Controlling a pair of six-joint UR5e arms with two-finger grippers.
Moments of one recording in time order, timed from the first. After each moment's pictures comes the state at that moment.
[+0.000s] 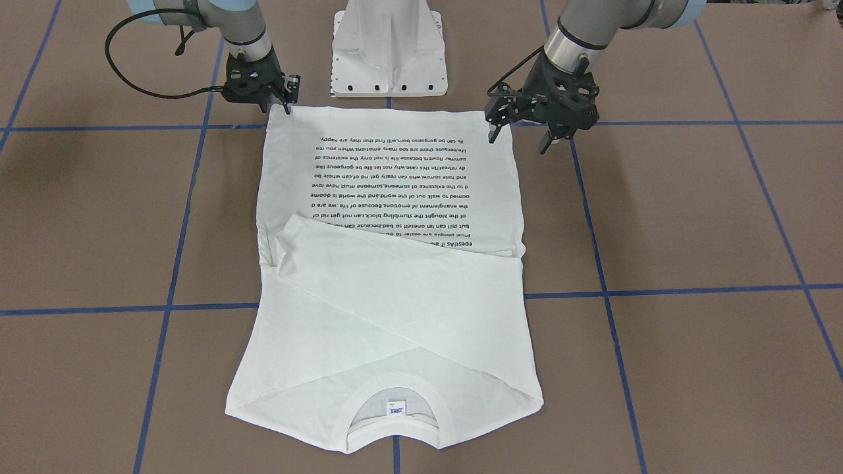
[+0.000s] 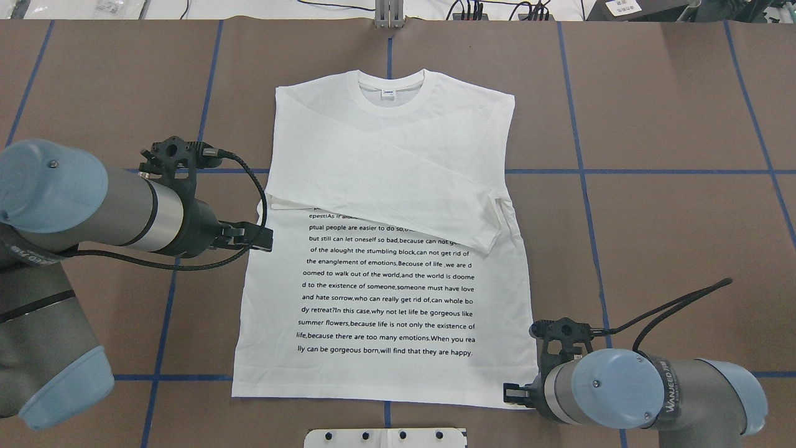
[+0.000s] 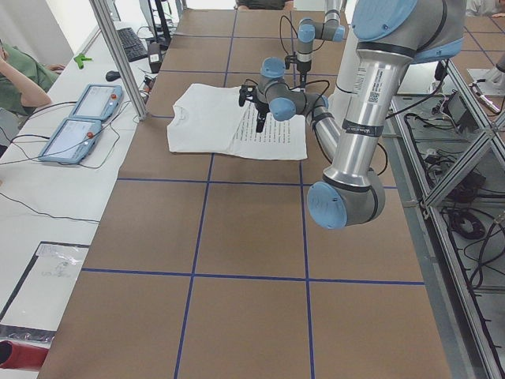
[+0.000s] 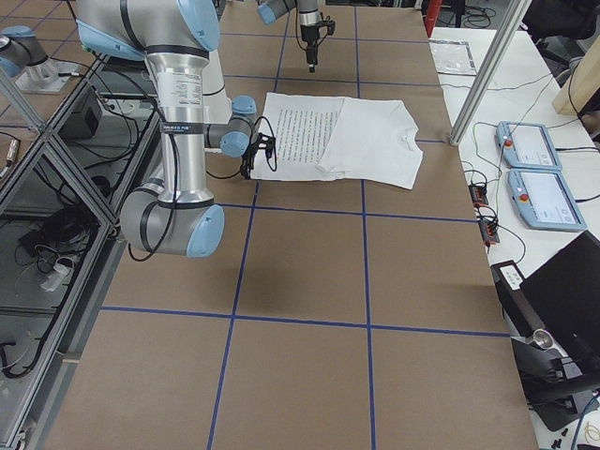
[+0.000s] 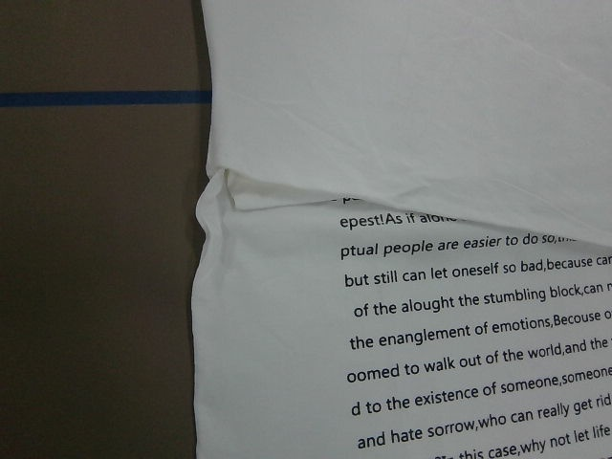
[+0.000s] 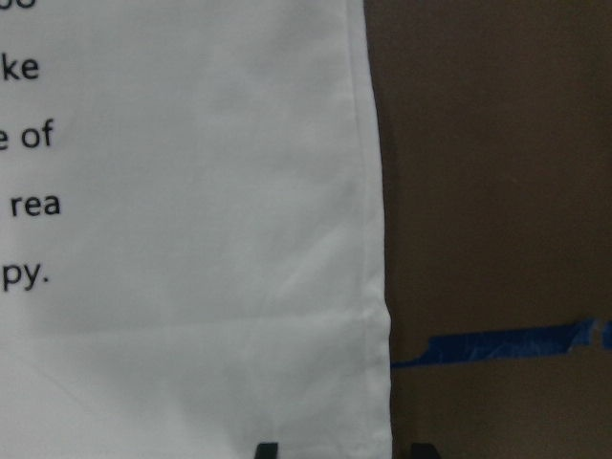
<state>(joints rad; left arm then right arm) -0.60 -1.85 -2.09 -1.77 -1.92 -1.14 0.13 -1.50 2.08 -1.38 1.72 1.58</state>
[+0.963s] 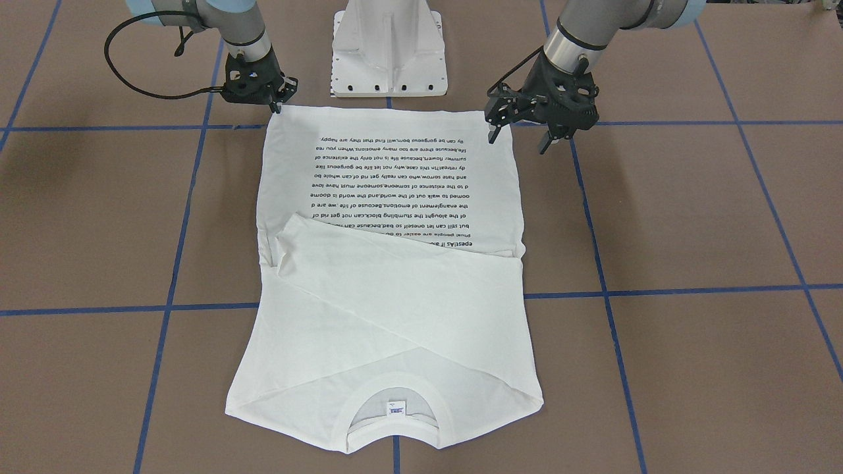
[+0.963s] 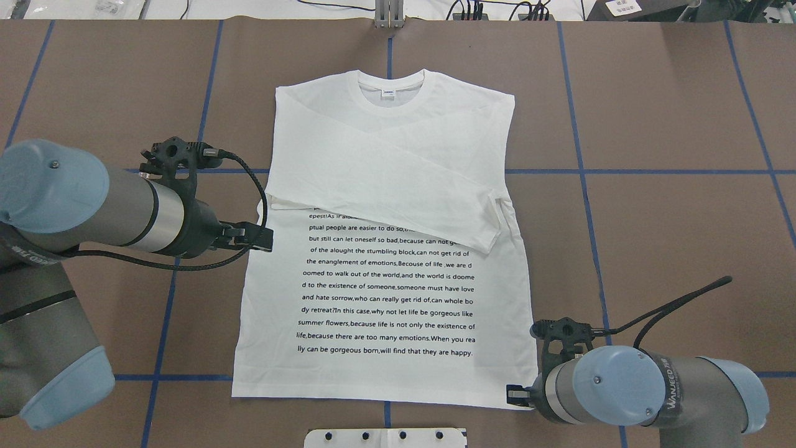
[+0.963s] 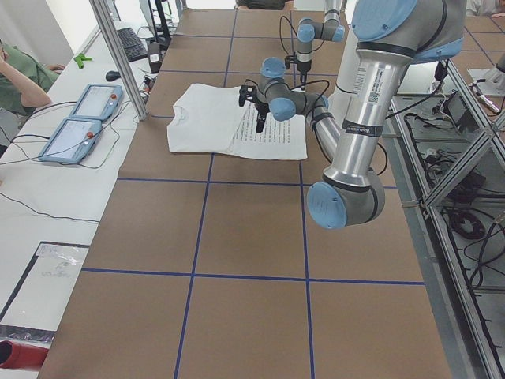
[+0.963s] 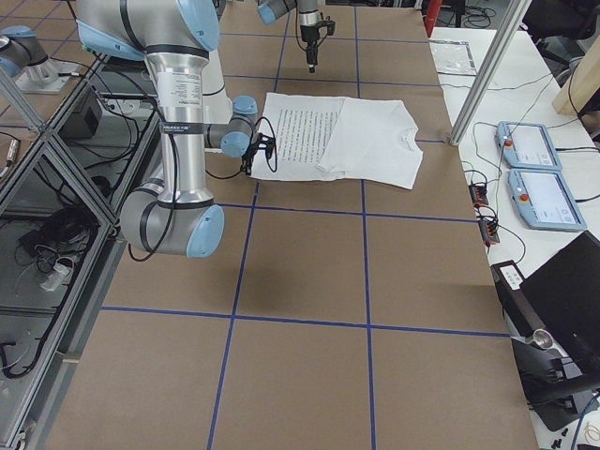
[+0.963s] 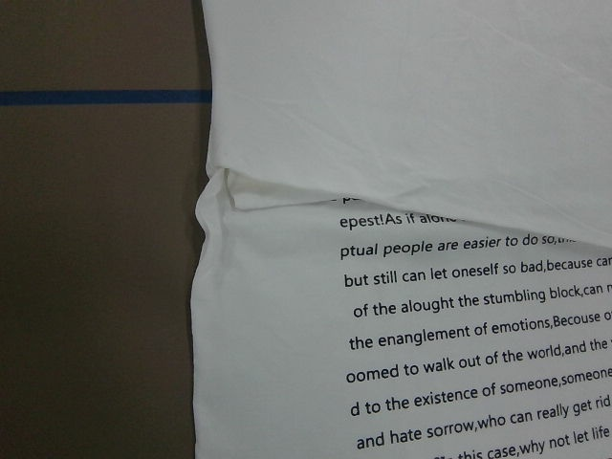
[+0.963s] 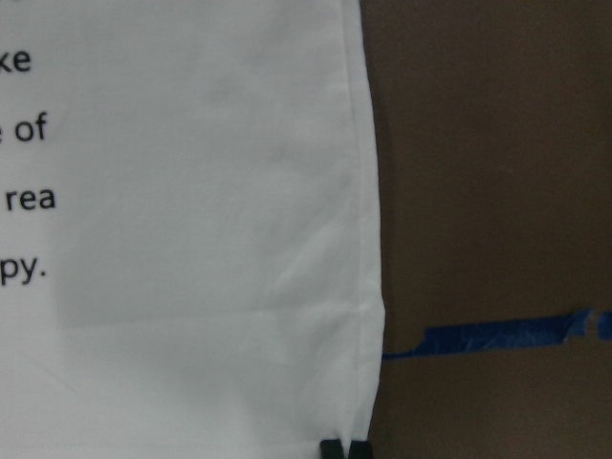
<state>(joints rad) -0.60 -1.85 -2.09 -1.77 -1.92 -1.15 0.14 -1.50 2.08 -1.38 1.74 1.58</state>
